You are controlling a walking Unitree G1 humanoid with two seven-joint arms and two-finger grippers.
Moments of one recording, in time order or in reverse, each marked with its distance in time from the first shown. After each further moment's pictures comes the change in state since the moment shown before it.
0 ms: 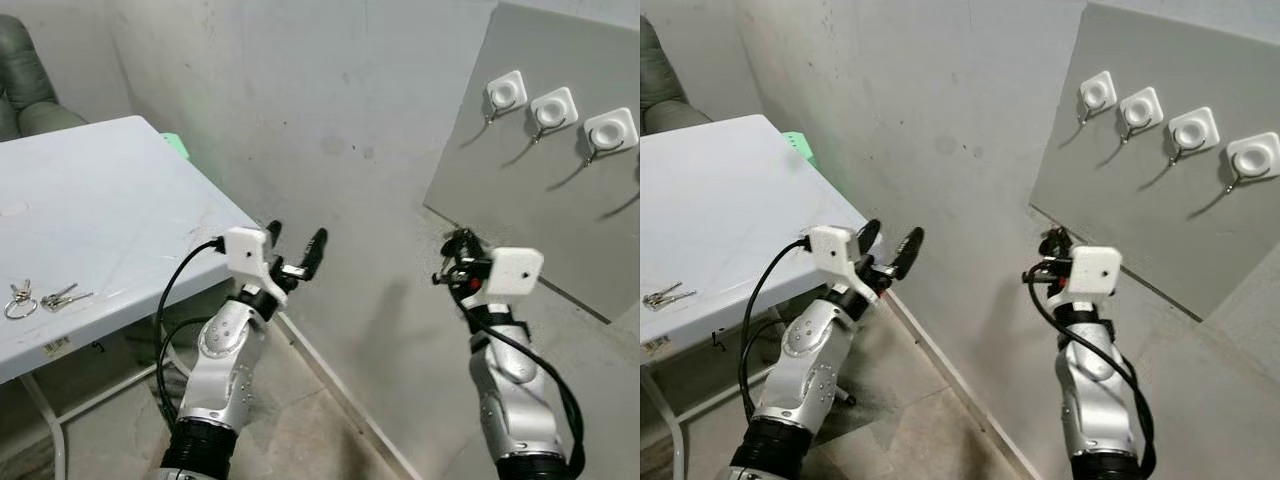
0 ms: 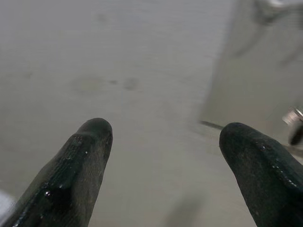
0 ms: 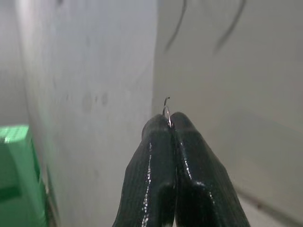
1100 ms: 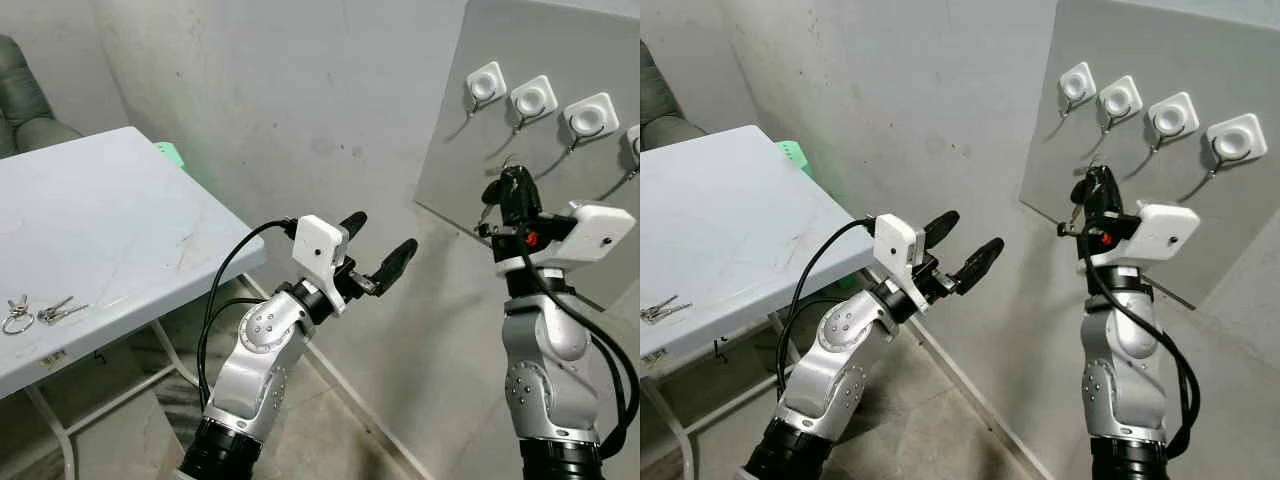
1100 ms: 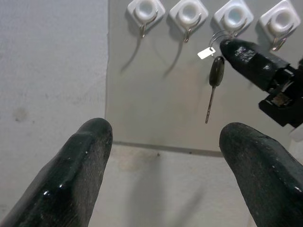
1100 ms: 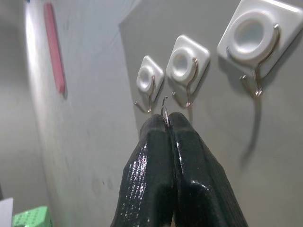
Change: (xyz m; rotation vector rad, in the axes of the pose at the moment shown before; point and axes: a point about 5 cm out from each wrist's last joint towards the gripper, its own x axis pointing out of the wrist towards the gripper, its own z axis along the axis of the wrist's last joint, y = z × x) left arm 0.015 -0.055 0.026 0.014 -0.025 -0.277; right arm 0.020 -0.007 0.062 0.188 -0.225 0.020
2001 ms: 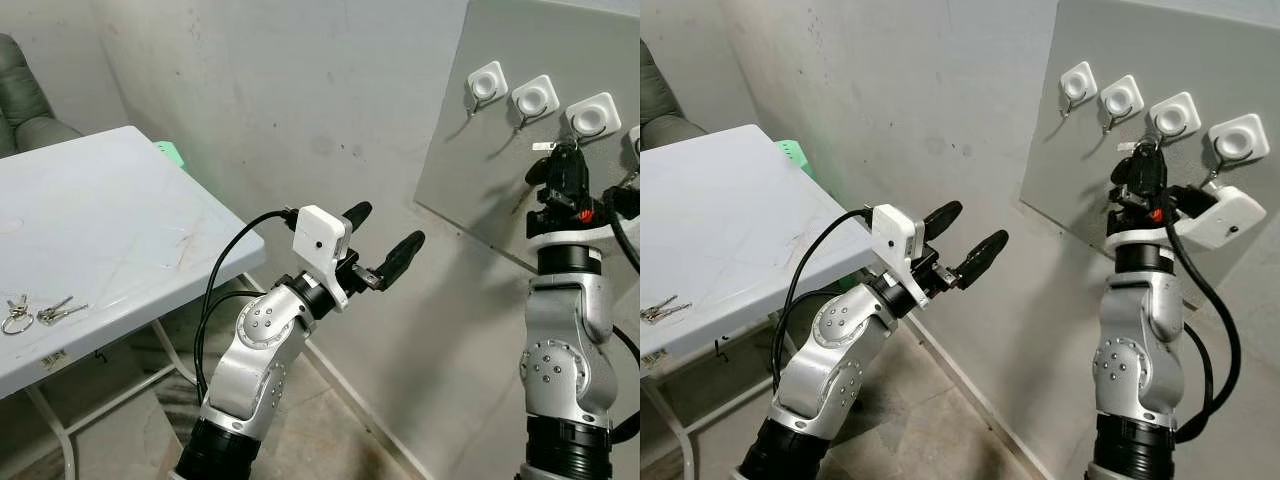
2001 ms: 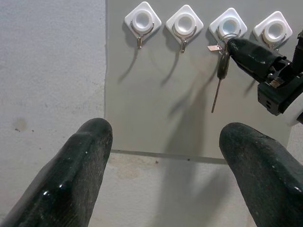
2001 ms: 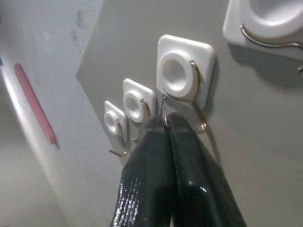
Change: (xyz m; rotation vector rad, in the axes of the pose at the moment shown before) left arm 0.001 -0.003 0.011 0.008 -0.010 -0.014; right arm 0.013 -0.014 0.019 0.274 -0.062 -0.143
